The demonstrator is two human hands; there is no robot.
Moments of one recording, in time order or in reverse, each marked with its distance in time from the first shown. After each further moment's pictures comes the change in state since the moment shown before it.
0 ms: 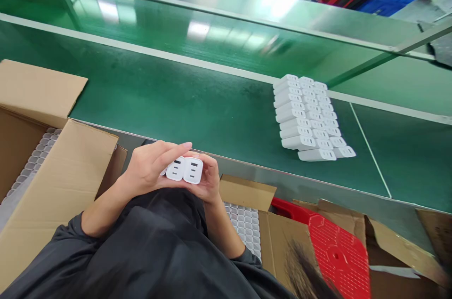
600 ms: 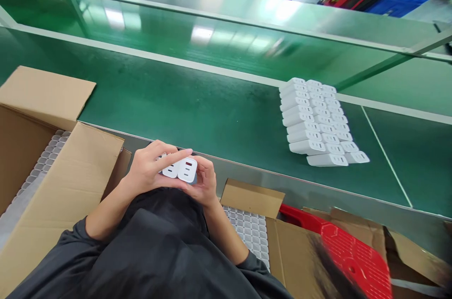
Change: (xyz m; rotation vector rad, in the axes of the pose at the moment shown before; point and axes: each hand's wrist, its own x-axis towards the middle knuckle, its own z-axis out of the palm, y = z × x) left_hand -0.014 -0.010 -0.001 -0.032 -0.010 -0.126; right_hand -0.008 0.008 0.016 -0.112 0.063 0.017
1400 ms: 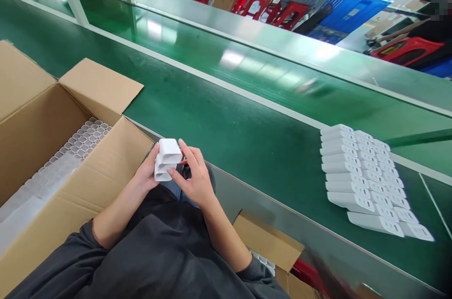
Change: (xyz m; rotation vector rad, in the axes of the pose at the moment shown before) left_hand -0.057 -0.031 -0.024 -1.598 0.629 -1.345; right_hand 0.059 -0.033 0.074 -0.261 -0.375 -0.088
